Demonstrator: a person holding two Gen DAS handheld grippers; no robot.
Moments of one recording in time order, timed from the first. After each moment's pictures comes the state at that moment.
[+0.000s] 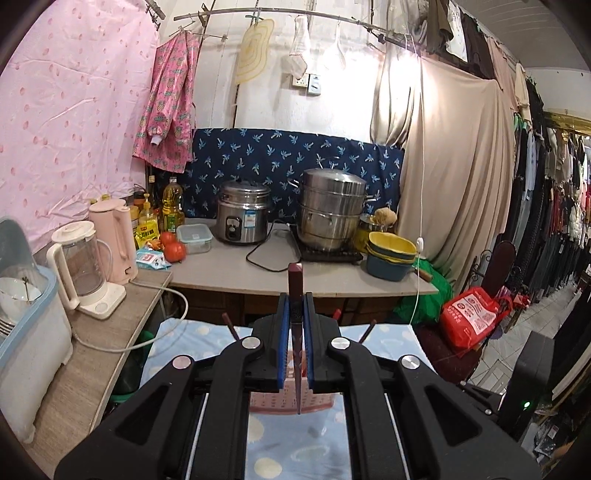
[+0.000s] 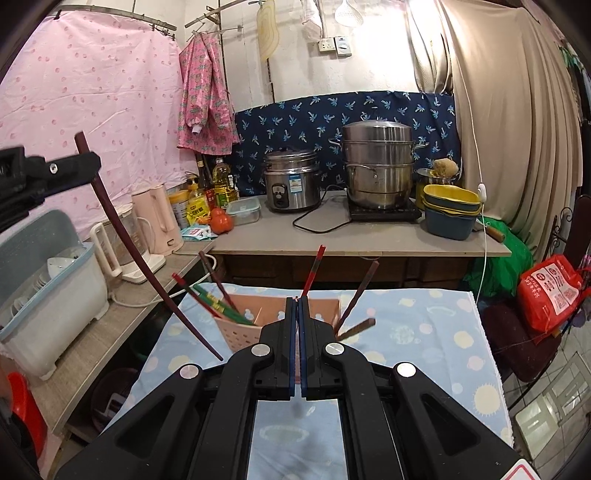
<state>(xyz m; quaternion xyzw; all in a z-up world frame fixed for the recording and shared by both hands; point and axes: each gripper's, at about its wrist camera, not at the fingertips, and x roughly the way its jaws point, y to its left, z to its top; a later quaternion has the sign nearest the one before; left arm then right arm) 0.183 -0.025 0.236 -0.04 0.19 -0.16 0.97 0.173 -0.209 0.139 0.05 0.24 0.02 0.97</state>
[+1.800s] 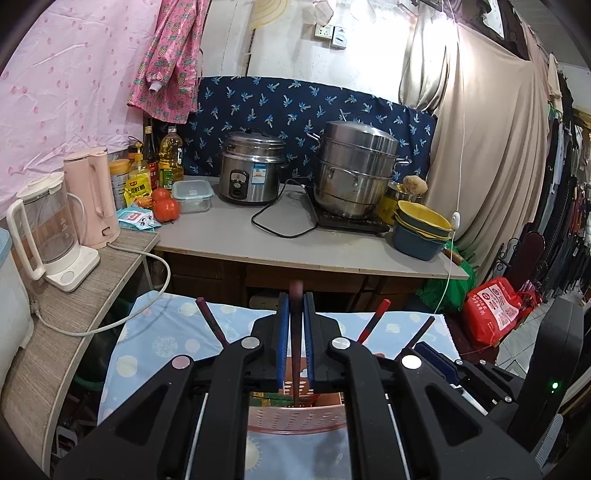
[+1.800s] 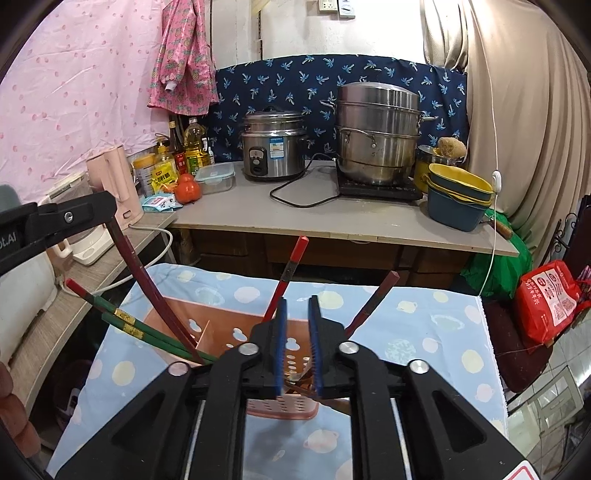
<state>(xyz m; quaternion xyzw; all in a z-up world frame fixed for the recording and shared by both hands) 0.303 -0.054 0.149 -0.05 0.26 -0.14 0.96 0.294 -0.209 0.092 0.02 0.30 -0.01 0.95</state>
